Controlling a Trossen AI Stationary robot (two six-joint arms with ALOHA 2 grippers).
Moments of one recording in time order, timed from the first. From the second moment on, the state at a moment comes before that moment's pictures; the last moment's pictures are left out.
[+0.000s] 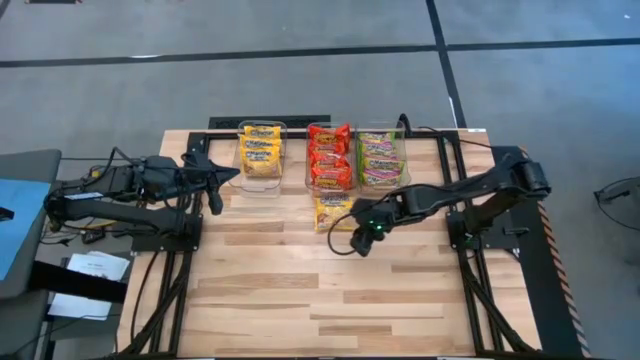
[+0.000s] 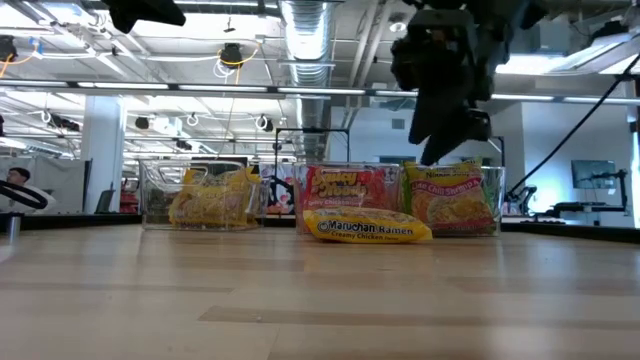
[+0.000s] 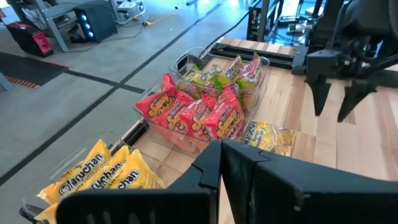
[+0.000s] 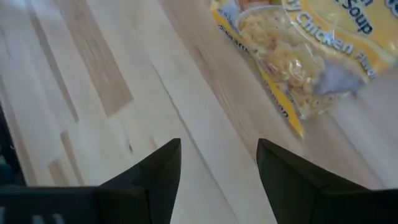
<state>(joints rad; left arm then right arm) 0.01 0.58 0.86 -0.57 -0.48 -0.10 0.10 1.49 0.97 -0.45 -0.02 0.74</state>
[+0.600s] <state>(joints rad) 0.01 0.59 0.86 -0.57 -0.48 -0.14 0.00 1.77 1.26 -0.55 0.00 0.97</state>
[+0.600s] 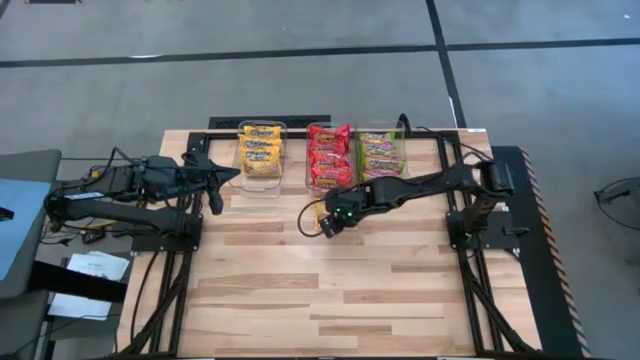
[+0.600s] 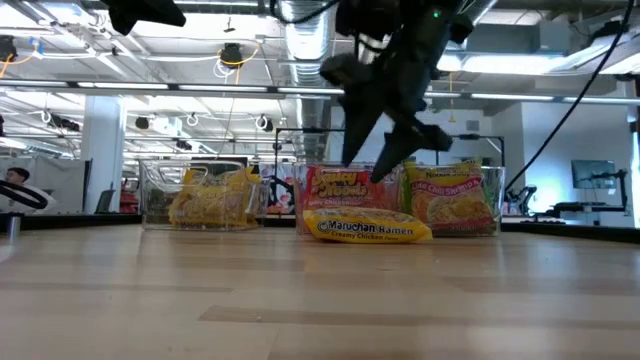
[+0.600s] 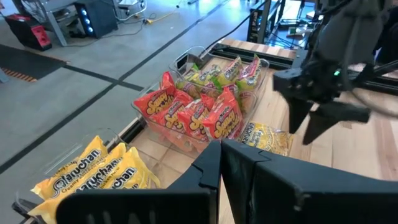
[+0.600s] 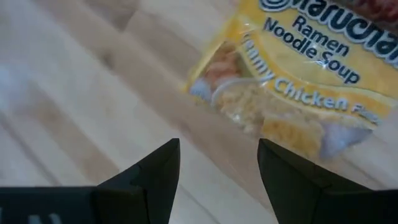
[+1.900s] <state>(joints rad) 0.01 0.59 0.86 -0.57 -0.48 -0.14 -0.05 1.90 1.27 -0.63 0.22 1.25</state>
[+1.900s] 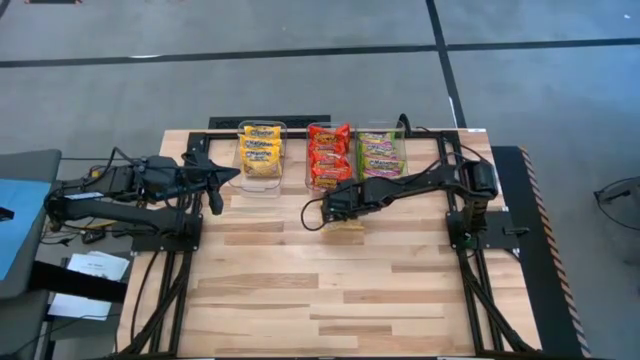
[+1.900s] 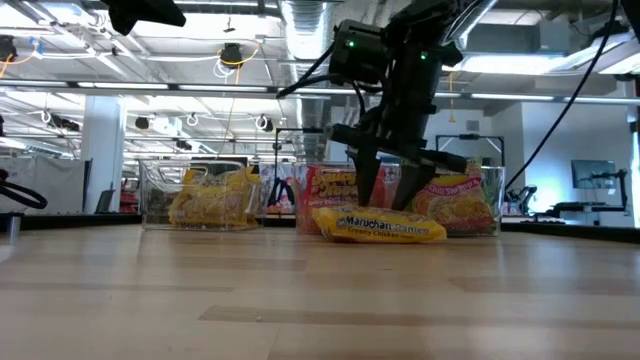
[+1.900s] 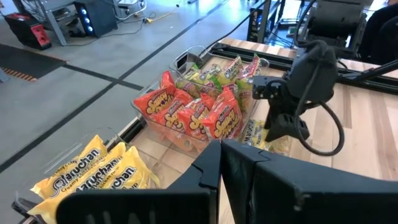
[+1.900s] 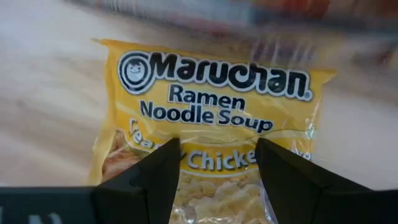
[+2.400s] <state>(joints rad) 0.01 0.59 0.86 -0.57 -0.48 -0.14 -0.03 1.93 1.27 -0.63 0.16 1.27</state>
